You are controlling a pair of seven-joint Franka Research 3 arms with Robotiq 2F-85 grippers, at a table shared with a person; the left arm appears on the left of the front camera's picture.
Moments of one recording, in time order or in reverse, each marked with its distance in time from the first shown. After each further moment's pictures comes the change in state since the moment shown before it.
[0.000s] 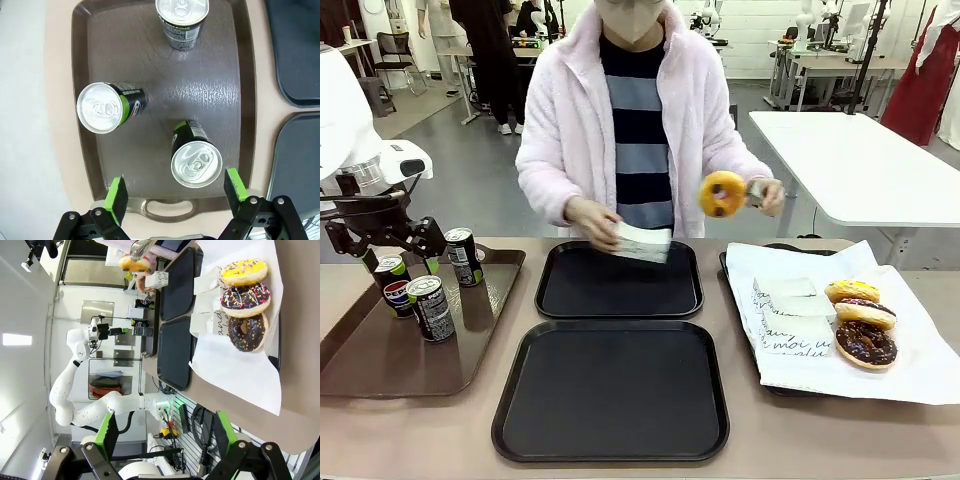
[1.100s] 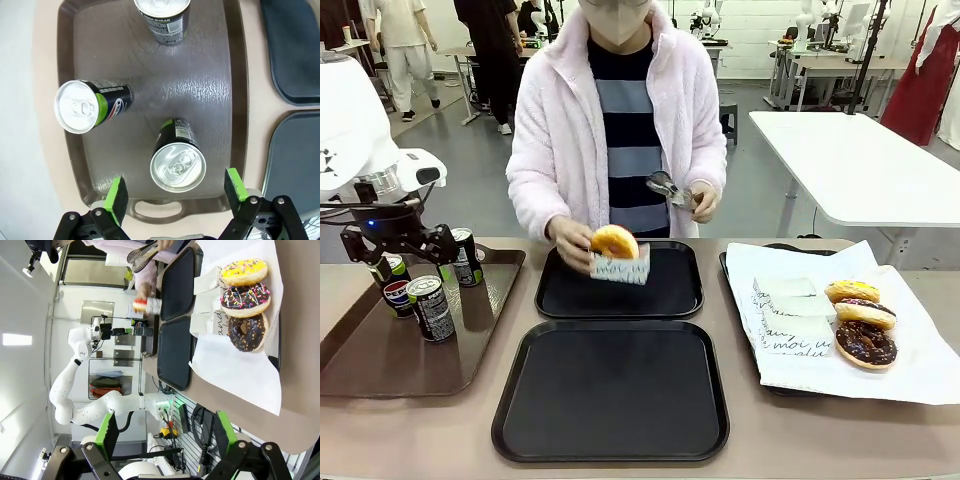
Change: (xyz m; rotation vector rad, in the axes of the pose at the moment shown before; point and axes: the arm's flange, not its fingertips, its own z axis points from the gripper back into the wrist) left arm -0.002 -0.020 -0.015 -0.005 0.028 0.009; right arm 0.000 0.000 0.000 0.000 0.000 0.000
